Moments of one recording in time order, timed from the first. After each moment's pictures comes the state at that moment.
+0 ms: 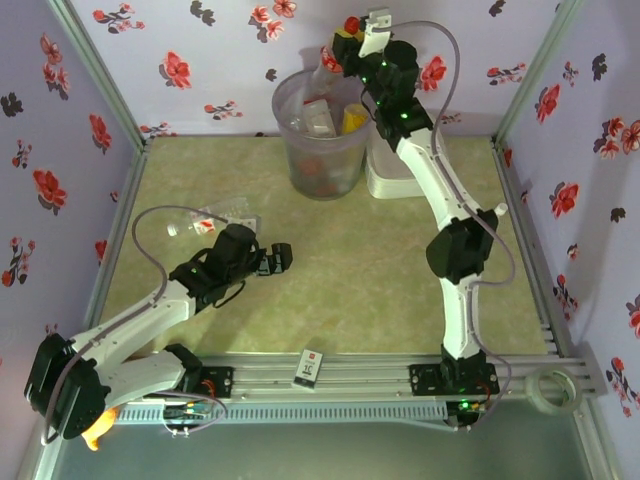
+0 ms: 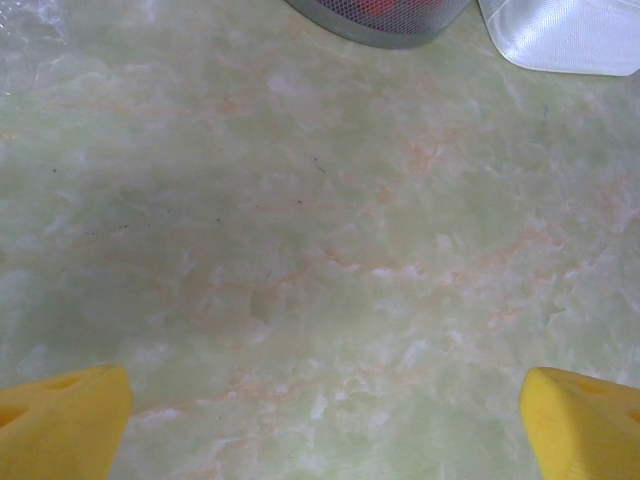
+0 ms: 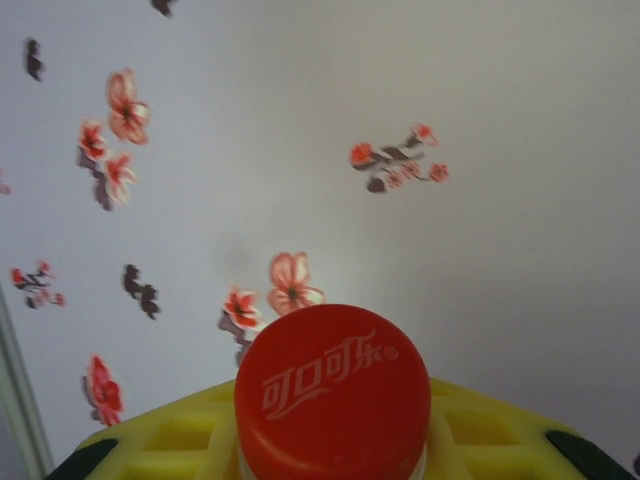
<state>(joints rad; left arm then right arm) -0.70 1.06 0.68 -0.32 -0.13 -0.60 0.40 2.18 2.38 0.02 -0.08 0.08</state>
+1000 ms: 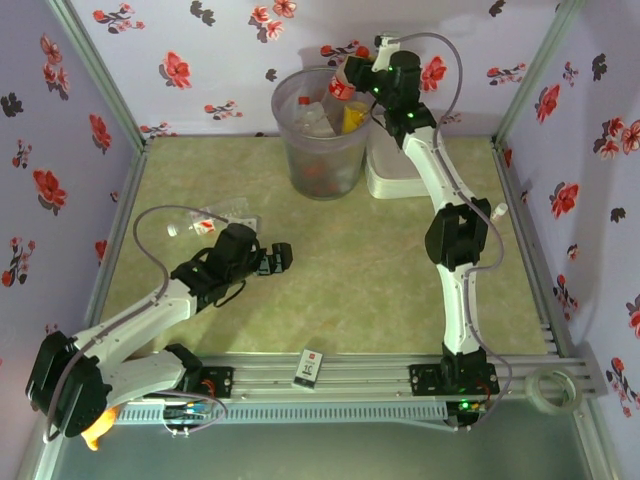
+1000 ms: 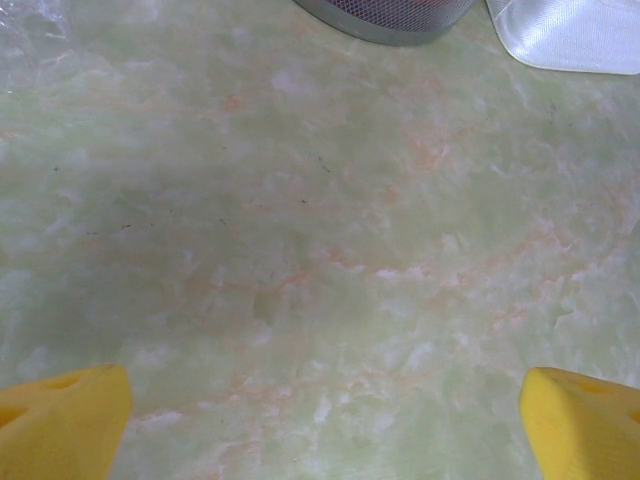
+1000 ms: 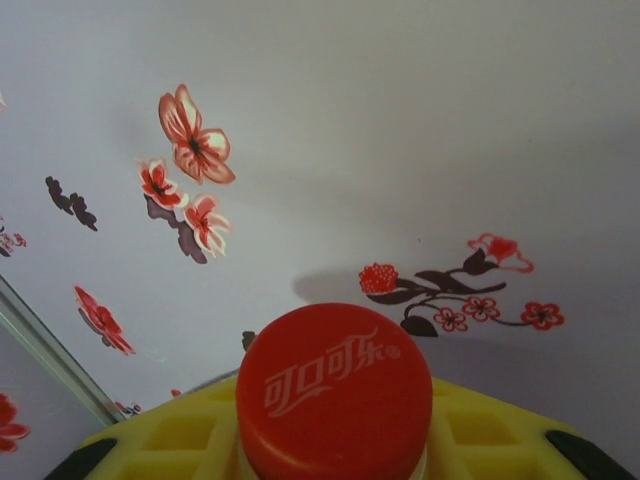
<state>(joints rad) -0.69 1.08 0.68 -0.31 -0.13 -0.60 0.31 2.30 2.37 -0.08 -0.24 0.33</state>
